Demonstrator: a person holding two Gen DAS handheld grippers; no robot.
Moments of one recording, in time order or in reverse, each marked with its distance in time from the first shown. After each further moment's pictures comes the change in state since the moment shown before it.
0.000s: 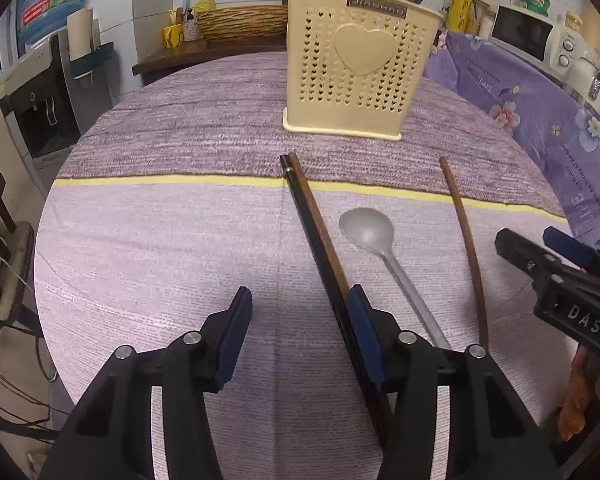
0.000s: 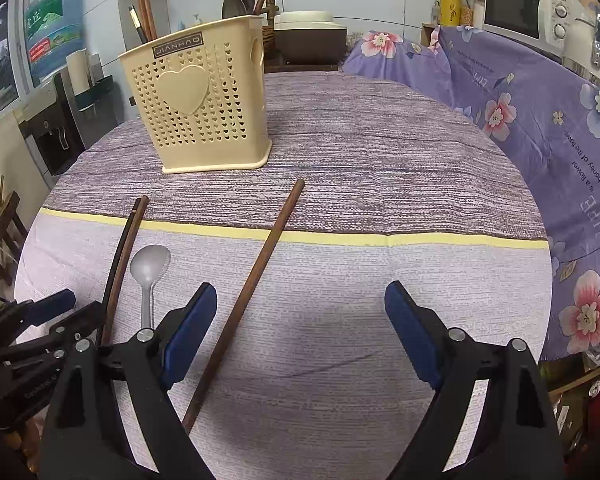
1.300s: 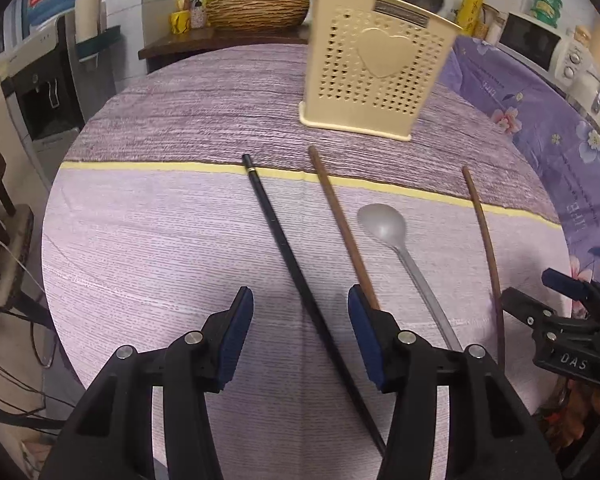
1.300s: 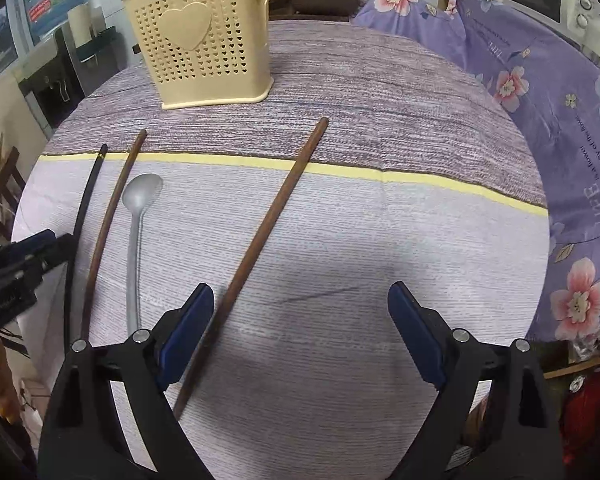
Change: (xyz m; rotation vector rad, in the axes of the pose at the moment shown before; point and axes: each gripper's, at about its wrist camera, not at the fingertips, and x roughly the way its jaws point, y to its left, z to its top) left arm -0.013 0.012 -0.002 -0.019 0.031 -0.018; right arm 0.002 -0.006 -0.016 -0.063 0.196 0.006
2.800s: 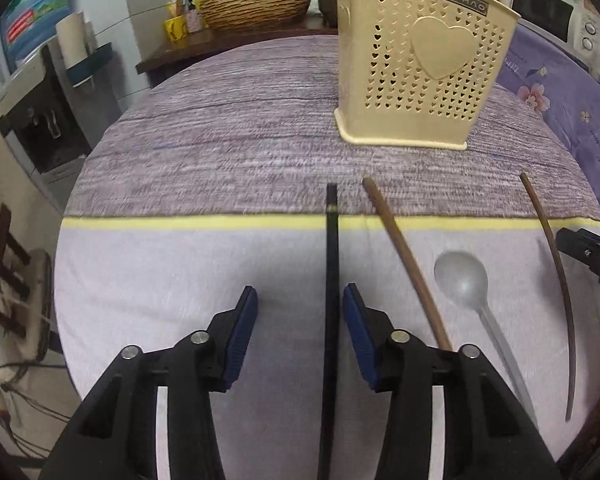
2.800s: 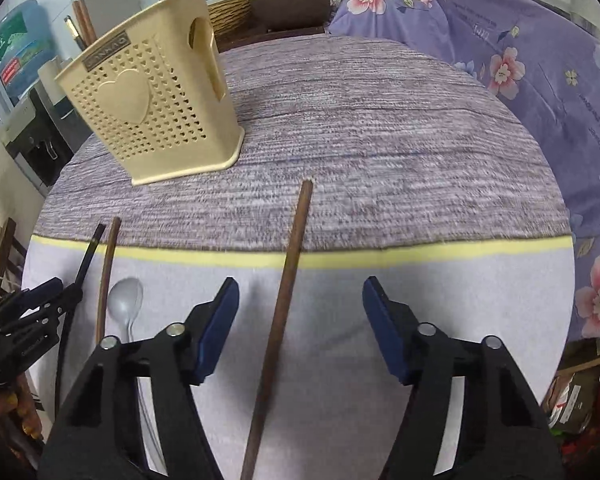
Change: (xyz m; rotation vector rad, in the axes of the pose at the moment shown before) left arm 0.049 0.024 0.058 0.085 0.058 0.093; right arm 0.030 -0.022 0.061 0.153 -0.039 0.042
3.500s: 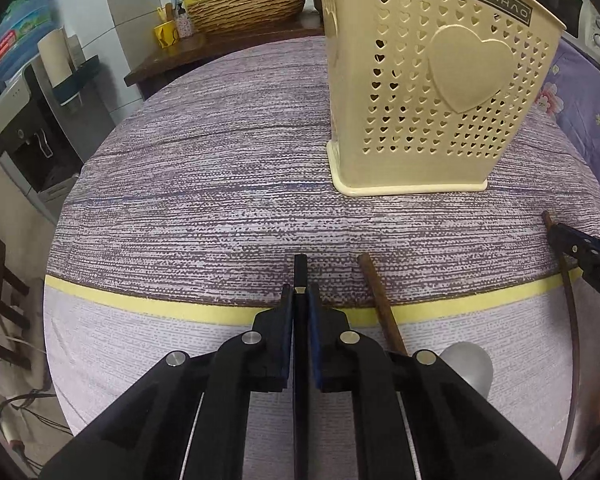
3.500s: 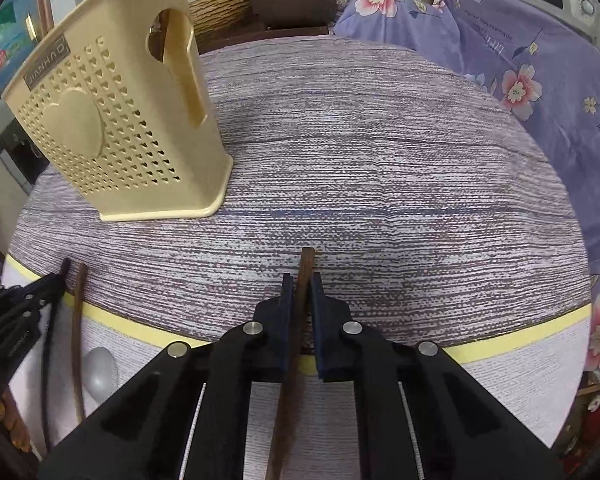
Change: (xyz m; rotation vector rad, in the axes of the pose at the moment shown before) left arm 0.022 -0.014 0.042 0.025 0.006 0.041; right arm 0.040 0.005 0.044 -0.020 0.001 -0.006
